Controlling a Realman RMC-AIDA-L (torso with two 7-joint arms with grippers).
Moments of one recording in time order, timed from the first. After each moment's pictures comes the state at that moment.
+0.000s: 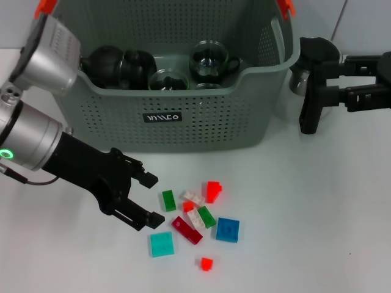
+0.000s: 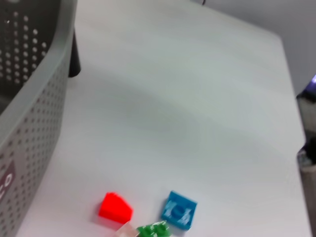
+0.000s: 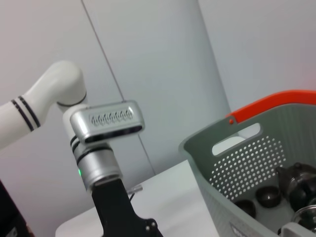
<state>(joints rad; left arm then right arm) -0.63 -2.10 0.90 1.11 2.37 1.86 -1.79 0.66 1.96 -0.61 -0.95 -1.98 -1.91 1.86</state>
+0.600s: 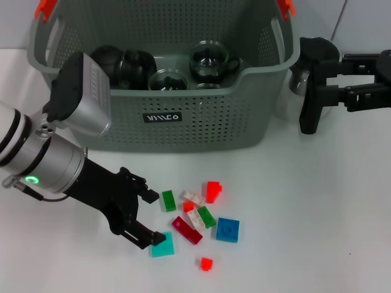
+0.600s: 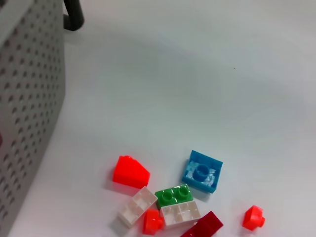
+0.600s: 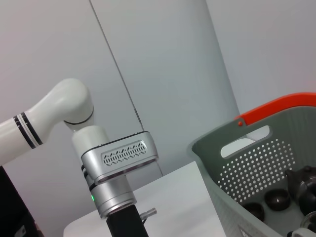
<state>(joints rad) -0.55 -2.16 1.05 1.17 2.46 1.71 -1.75 0.67 1.96 -0.60 -0.94 -1.98 -1.92 1.86</state>
